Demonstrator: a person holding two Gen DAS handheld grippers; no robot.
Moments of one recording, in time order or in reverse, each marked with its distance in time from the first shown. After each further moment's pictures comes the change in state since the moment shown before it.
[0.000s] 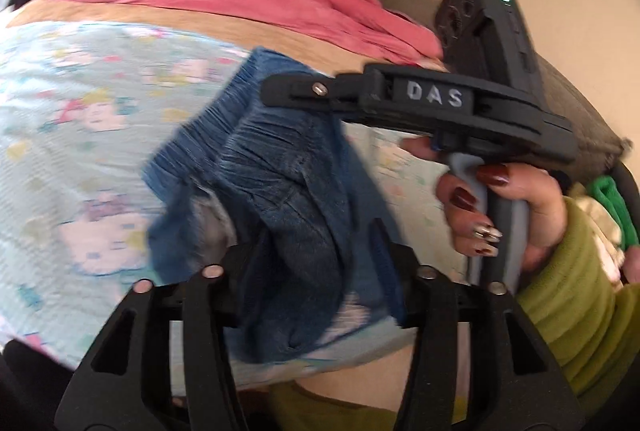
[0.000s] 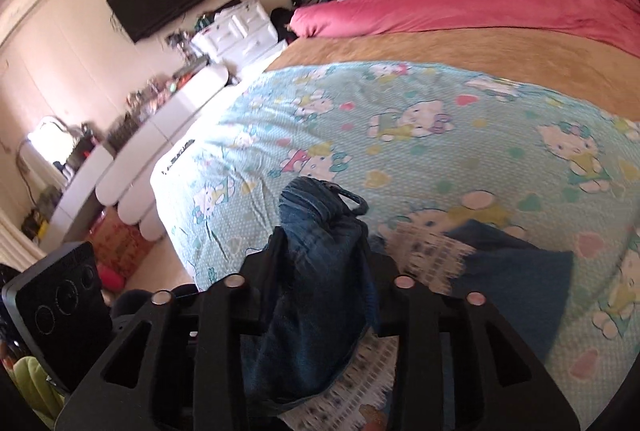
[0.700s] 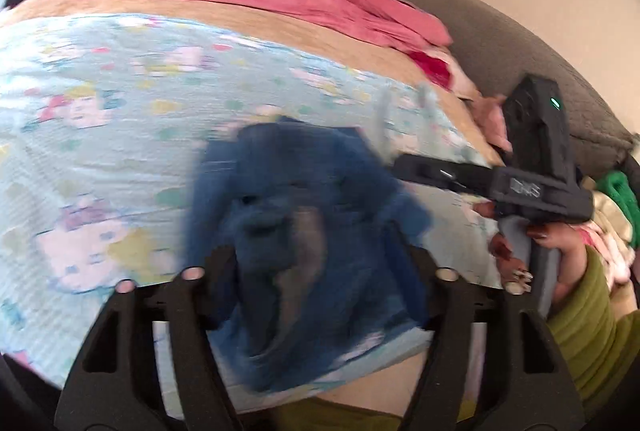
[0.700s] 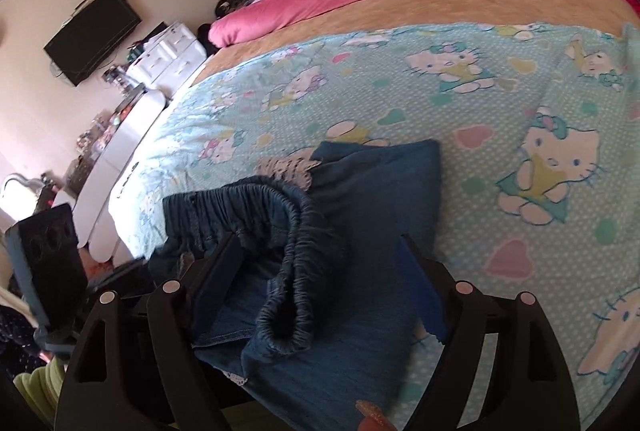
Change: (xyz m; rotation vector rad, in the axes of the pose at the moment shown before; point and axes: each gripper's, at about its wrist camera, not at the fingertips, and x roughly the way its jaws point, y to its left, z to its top) left arm 0.030 0.002 0.005 0.008 0.028 0.018; right arm -0.040 -0.066 -0.060 0.208 -0.001 -0.172
